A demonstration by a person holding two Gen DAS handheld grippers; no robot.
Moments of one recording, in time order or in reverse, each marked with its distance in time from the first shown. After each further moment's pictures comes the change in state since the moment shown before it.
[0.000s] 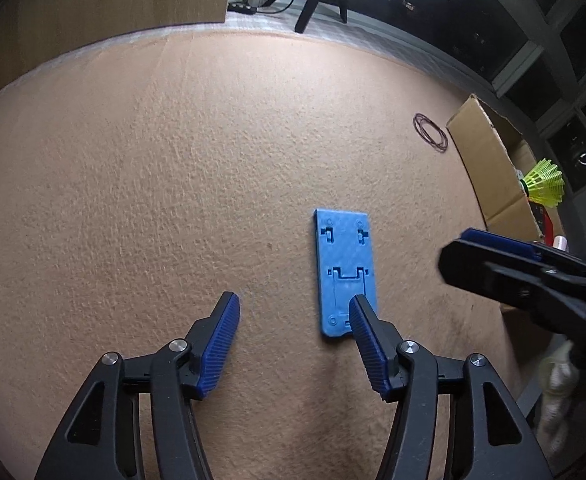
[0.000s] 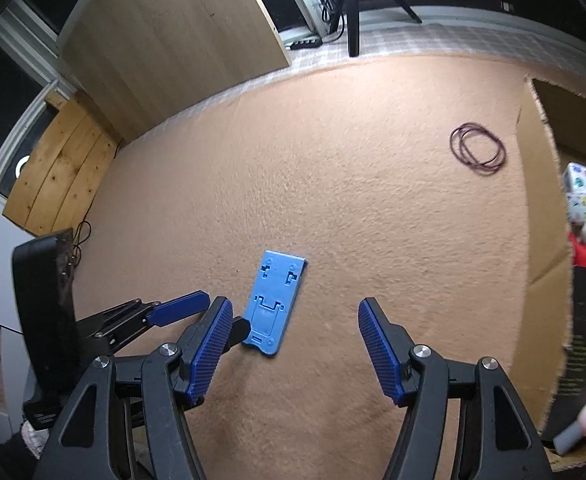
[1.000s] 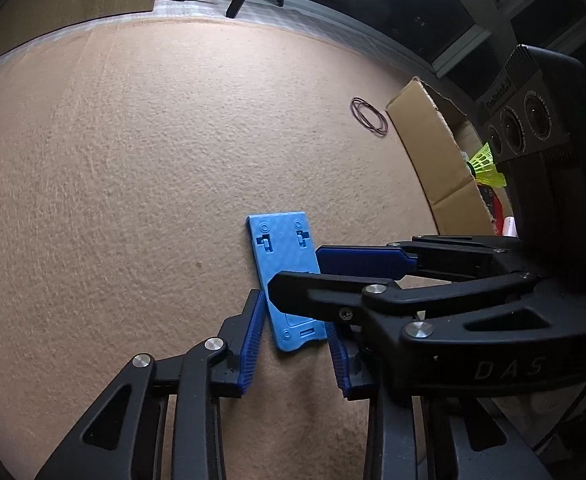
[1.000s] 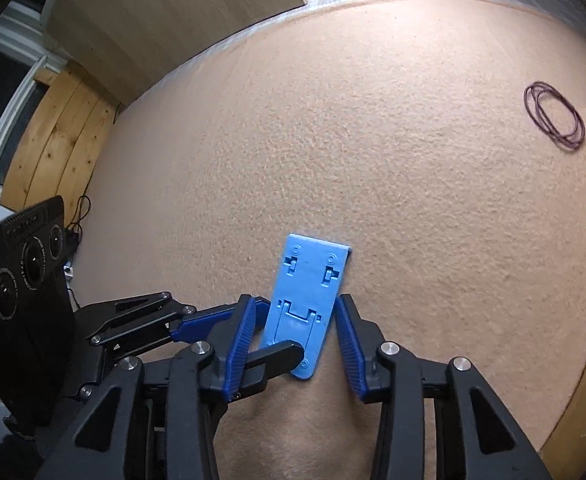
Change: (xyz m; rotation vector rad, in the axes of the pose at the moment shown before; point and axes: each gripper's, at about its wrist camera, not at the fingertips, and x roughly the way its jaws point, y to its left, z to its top) left arm 0.014 -0.007 0.019 0.093 0.061 -0.237; right arm 0.053 0.014 0.017 -0.004 0.164 0.051
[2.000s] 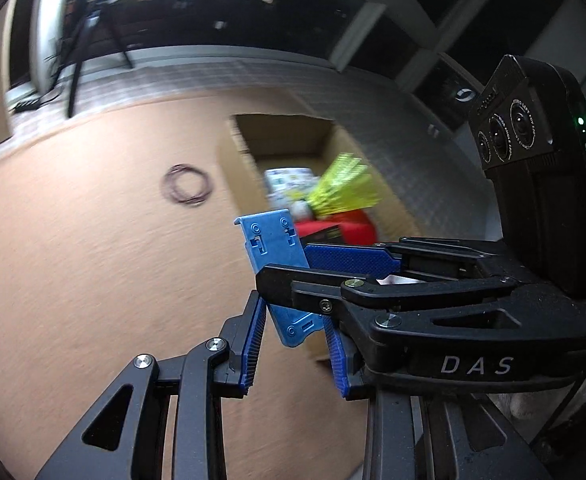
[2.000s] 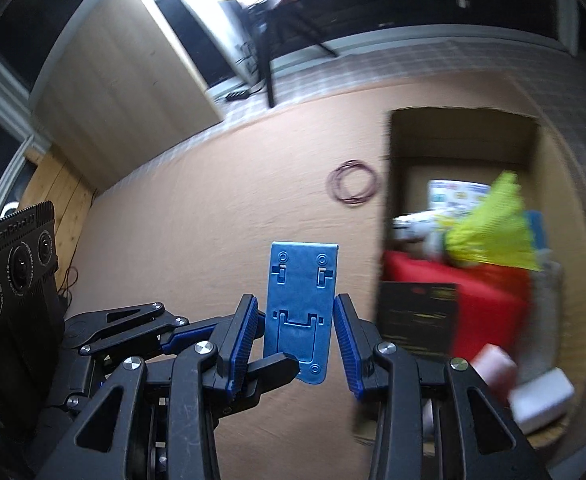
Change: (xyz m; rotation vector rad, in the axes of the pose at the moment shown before) left arm 0.012 -0.173 0.049 0.280 -0.050 -0.125; right arm -0.152 -0.076 -0.033 0.143 -0.284 -0.136
